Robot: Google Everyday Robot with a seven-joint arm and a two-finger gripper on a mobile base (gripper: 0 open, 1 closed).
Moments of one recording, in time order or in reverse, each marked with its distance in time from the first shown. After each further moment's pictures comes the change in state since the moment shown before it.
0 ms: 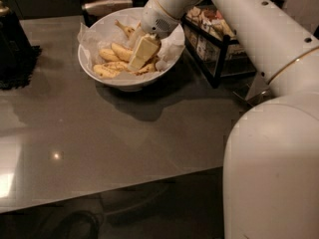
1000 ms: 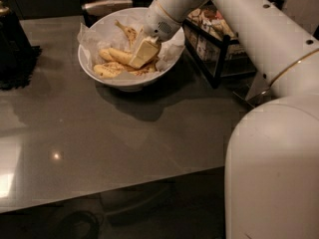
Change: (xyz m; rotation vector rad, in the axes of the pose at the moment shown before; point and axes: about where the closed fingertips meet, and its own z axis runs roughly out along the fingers) arm 0.010 0.000 0.002 -0.004 0.000 0.029
